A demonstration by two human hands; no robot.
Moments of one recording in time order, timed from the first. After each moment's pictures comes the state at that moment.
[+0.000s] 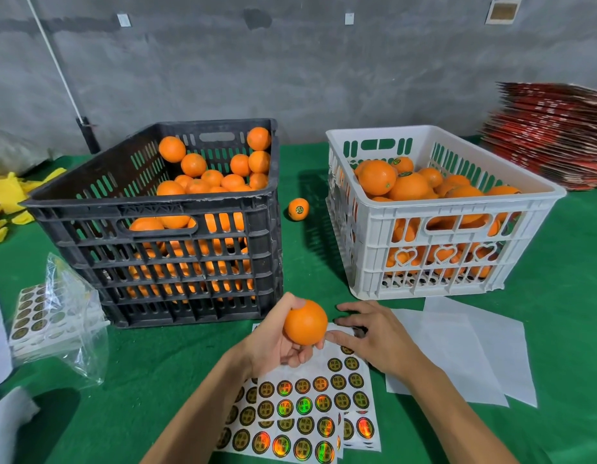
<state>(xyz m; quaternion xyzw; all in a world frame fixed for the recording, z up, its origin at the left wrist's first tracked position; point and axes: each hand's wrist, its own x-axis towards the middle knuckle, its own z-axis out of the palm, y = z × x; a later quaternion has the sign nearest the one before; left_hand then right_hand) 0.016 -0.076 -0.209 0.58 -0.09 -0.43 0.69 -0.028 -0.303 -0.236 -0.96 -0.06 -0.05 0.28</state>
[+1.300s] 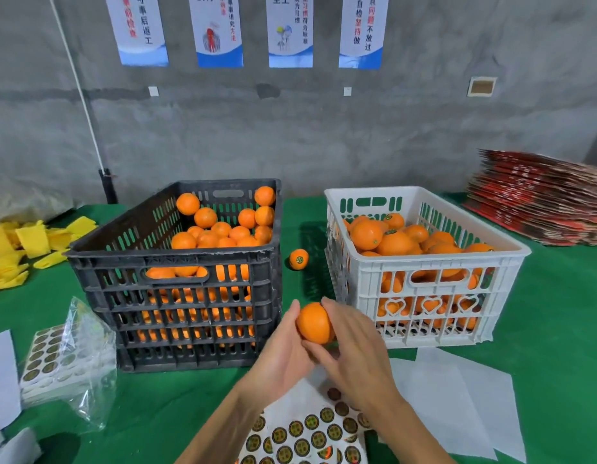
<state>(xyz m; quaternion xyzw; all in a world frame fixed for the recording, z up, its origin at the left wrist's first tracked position) 0.010 -0.114 -0.152 0.43 -0.08 -0.30 0.85 -0.036 -0.257 -0.168 -0.90 -0.11 -0.38 0.17</state>
